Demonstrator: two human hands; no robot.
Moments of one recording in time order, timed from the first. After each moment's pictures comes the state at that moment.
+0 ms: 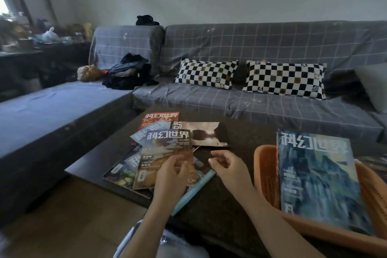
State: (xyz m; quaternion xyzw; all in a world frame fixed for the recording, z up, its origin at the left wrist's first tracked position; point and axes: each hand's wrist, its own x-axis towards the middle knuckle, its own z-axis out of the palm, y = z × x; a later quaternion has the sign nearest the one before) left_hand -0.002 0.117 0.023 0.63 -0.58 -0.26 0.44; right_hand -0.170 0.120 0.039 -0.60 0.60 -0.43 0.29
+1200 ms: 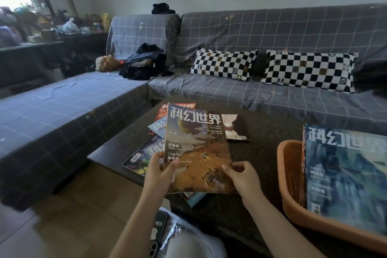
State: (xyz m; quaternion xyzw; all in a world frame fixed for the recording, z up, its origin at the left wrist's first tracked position) left_hand 0.073 0.124 0.007 0.60 -0.45 -0.40 0.52; right_hand -0.140 0.105 -0.006 -0.40 0.66 -0.43 0.46
